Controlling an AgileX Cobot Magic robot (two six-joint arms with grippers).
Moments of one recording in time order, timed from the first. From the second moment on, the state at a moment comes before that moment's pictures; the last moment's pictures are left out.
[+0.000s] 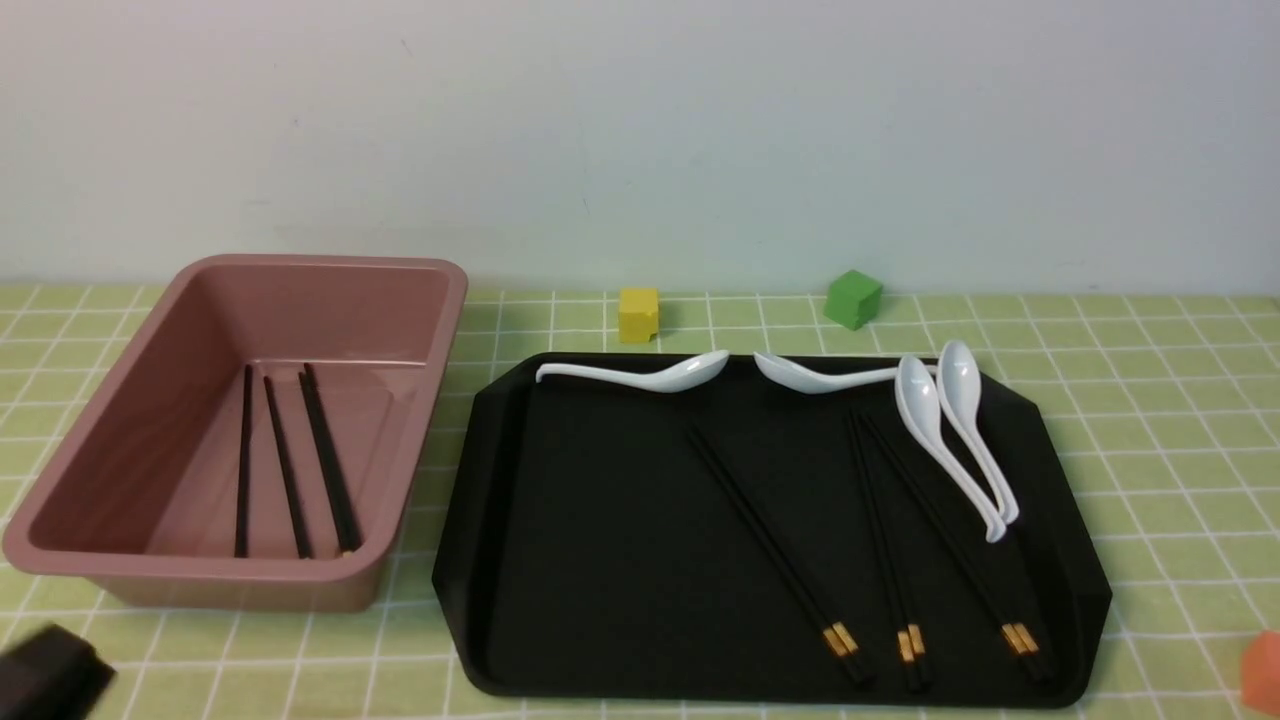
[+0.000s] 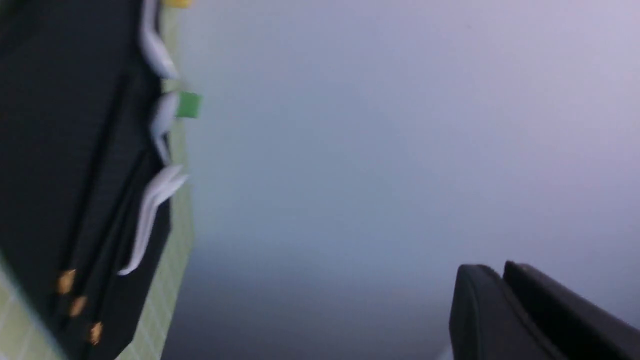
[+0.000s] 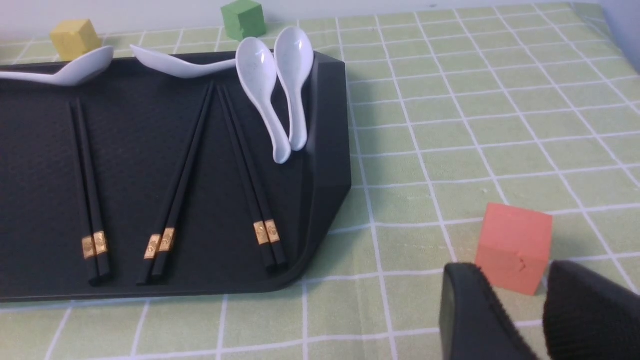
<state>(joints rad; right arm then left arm) -0.01 -0.01 0.02 0.01 0.37 0.11 -0.10 0.01 -0.19 -1.19 0.31 -0.49</state>
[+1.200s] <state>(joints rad) -0.01 -0.01 0.02 0.01 0.37 0.11 -0.65 1.90 -1.54 -0.22 1.06 -0.74</state>
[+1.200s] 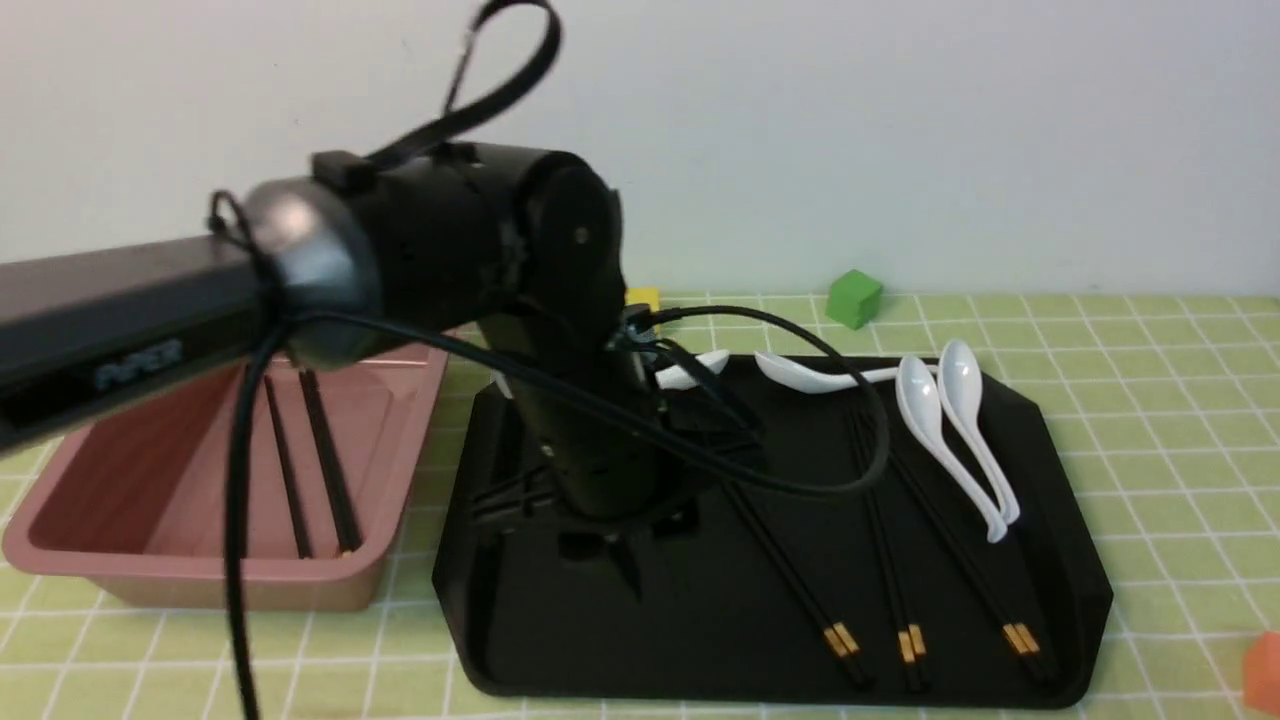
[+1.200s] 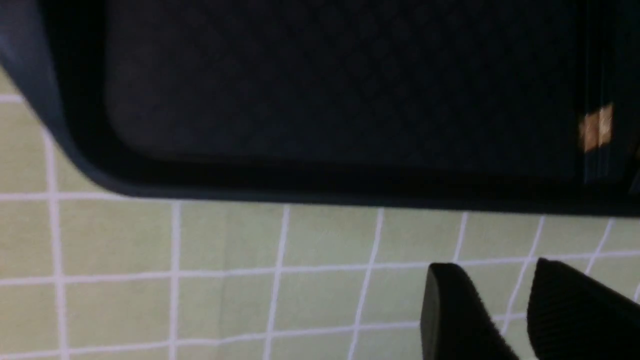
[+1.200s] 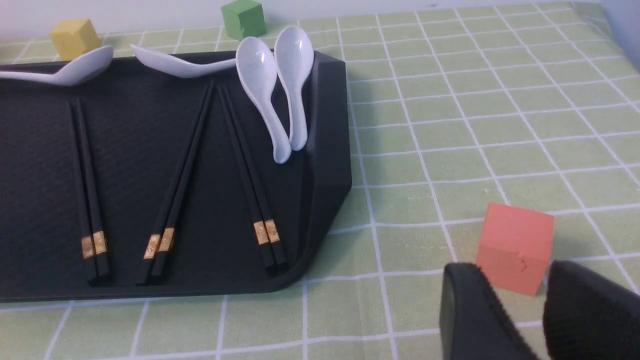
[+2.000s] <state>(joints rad) -0.01 -0.01 0.02 0.01 0.37 0.11 -0.70 2.29 -1.86 -0.21 0.89 -1.13</state>
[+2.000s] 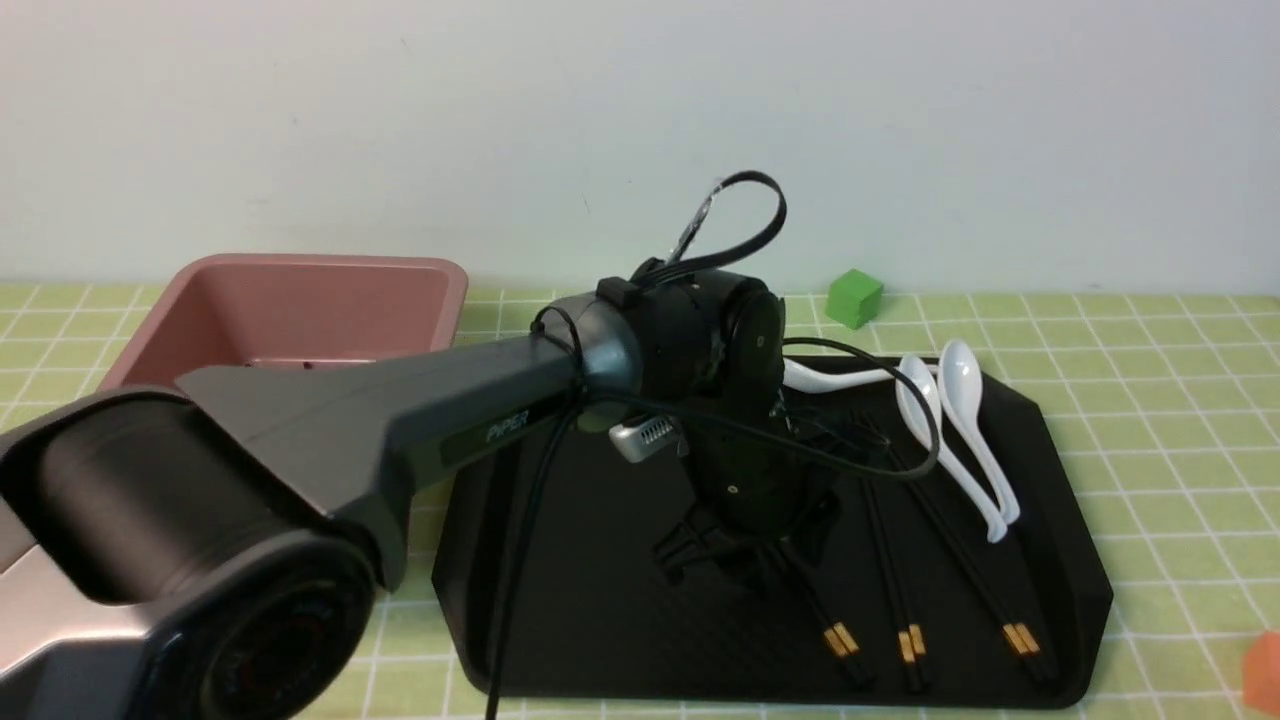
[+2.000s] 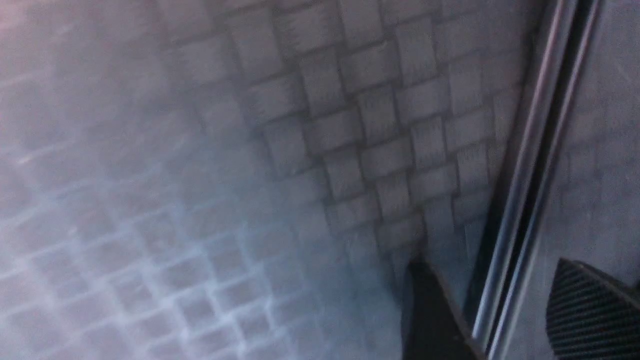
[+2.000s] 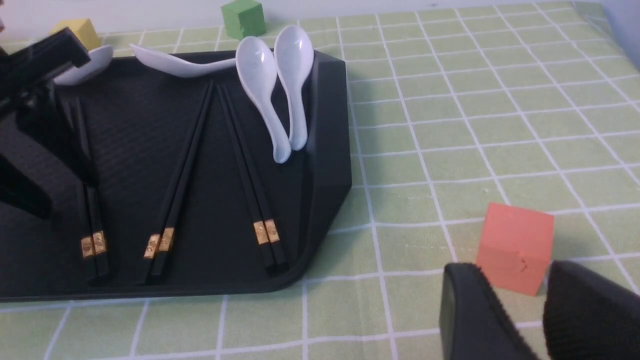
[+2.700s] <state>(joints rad) -0.01 -0.01 0.02 0.01 0.37 0.11 -0.70 2.32 -1.91 -0.17 1.04 -1.15</state>
